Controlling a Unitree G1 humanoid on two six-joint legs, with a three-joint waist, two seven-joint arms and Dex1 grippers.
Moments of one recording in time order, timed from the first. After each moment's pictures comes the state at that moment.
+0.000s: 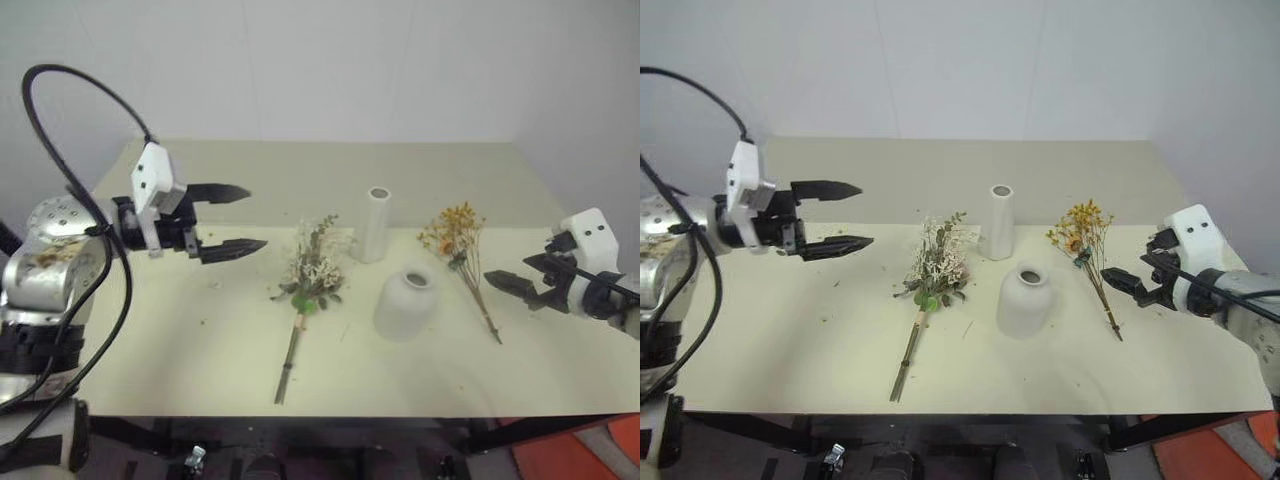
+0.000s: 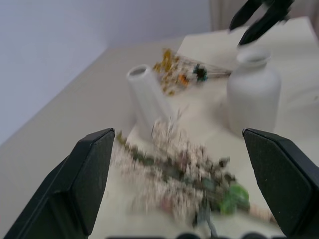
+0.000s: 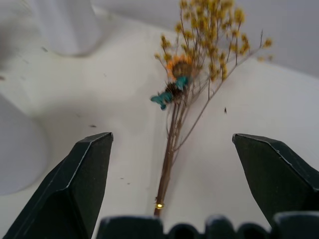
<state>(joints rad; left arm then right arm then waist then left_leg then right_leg) -0.80 0.78 0.04 0.04 -0.50 0.38 -1.22 -0.40 -1.01 -0.19 -0.14 0.57 0.99 0.52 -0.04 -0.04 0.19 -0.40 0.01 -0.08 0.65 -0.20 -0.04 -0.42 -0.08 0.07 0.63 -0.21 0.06</state>
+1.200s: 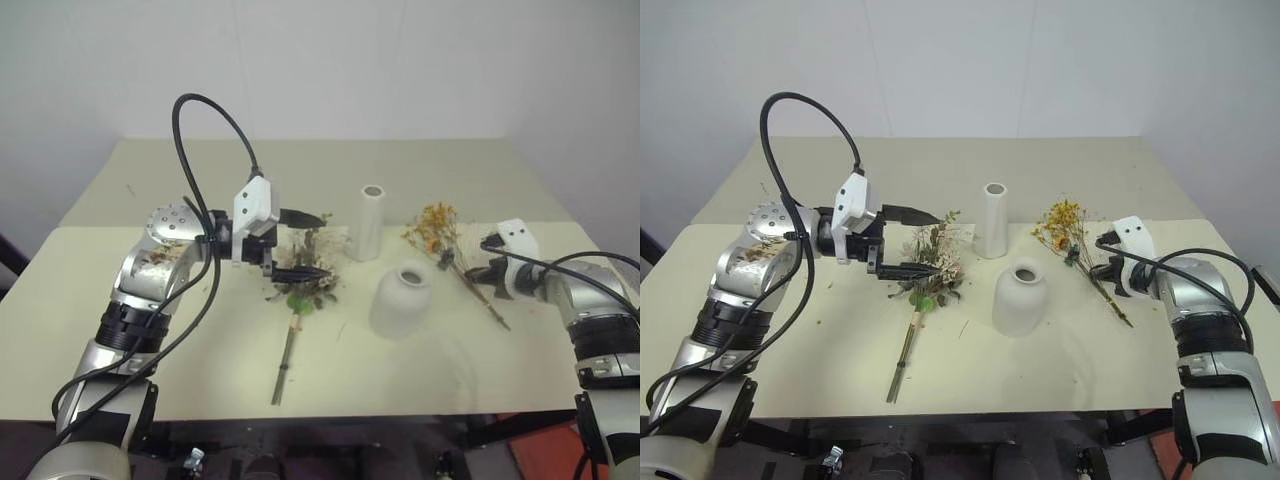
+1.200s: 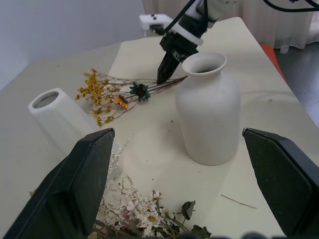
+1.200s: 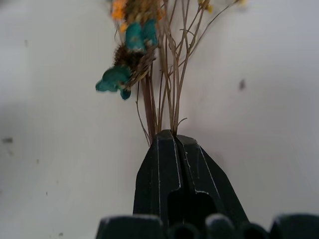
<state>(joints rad) -0.83 0.61 -0.12 0.09 -0.36 0.32 -1.27 -0.77 -0.77 -0.01 0.44 0.22 0.81 0.65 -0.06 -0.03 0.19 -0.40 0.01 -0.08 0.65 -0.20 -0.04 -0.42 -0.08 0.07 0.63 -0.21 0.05</state>
